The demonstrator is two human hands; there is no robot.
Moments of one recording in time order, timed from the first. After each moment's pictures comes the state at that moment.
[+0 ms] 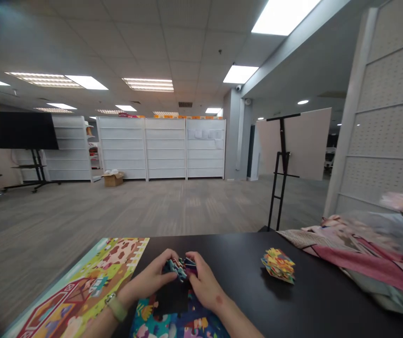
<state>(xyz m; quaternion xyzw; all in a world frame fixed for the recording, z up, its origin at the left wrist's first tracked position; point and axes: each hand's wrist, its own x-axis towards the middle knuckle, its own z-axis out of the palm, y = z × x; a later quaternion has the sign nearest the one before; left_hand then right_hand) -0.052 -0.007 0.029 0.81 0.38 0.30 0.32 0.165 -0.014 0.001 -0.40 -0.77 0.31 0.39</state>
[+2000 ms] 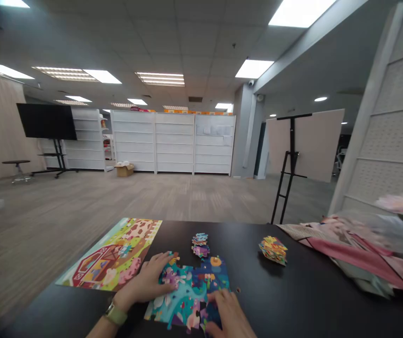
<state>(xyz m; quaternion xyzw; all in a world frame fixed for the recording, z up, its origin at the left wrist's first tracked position) -0.088 -0.094 0.007 0.80 0.54 0.14 0.20 0.205 -0.167 0.006 -0.57 -0.75 0.27 0.20</state>
